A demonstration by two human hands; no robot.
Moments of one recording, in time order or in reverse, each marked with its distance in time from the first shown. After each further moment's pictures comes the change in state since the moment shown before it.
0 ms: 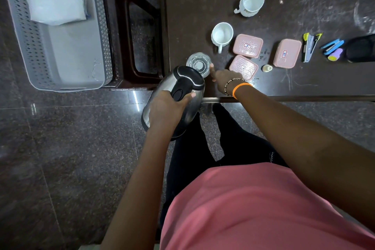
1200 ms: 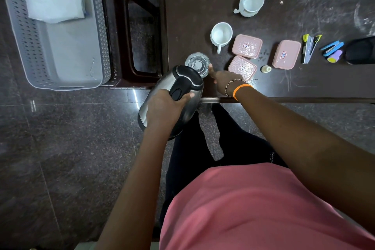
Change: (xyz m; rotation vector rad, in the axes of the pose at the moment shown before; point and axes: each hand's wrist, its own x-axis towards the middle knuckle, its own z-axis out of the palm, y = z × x) left_hand -0.003 0.008 -0.002 0.030 -0.011 0.001; right_hand 0.002 0.008 0.004 0.069 -0.002 -0.019
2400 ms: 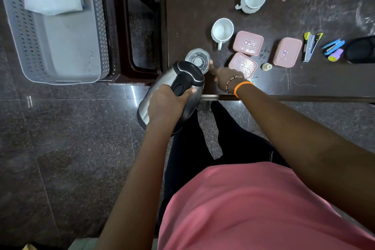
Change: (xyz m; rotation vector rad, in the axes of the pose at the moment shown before) left_hand -0.006 0.011 -0.001 0.049 0.014 -0.048; right_hand -0.003 -0.001 -0.003 0.017 -0.015 0.004
